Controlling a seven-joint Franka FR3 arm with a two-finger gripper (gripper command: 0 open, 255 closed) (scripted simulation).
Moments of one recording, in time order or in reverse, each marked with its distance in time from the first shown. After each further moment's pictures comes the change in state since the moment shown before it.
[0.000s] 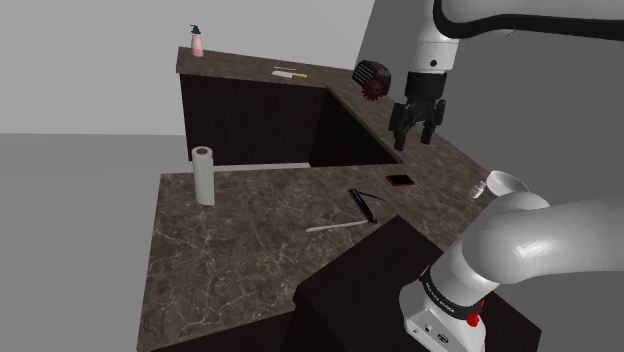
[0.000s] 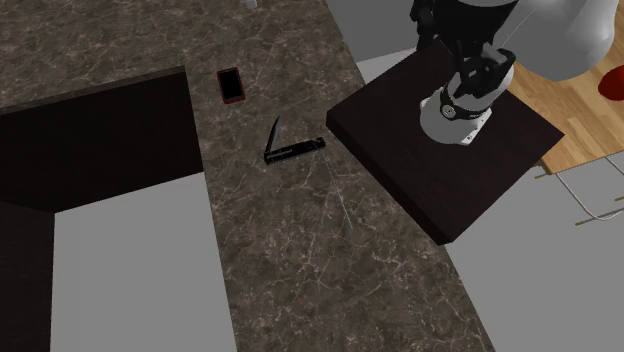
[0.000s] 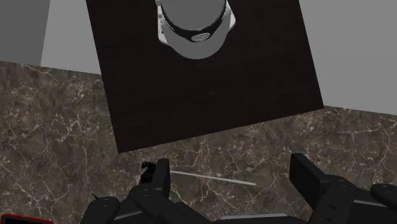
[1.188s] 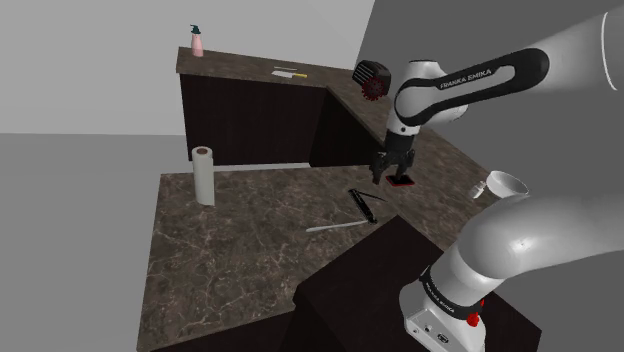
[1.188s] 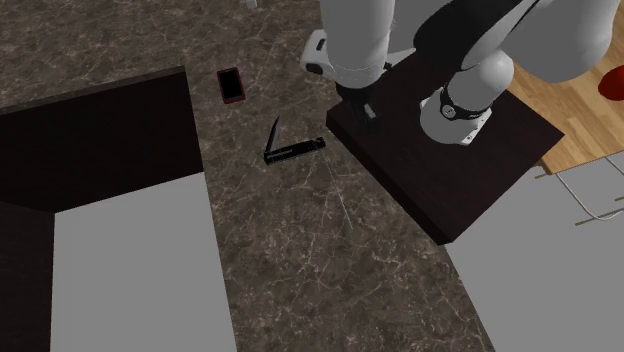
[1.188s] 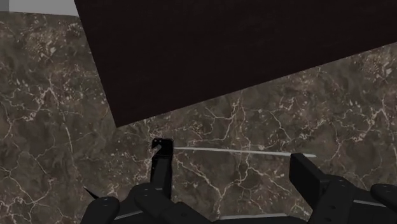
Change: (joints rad) arm -0.105 0.273 -0.186 -0.283 -0.117 0.653 -0.108
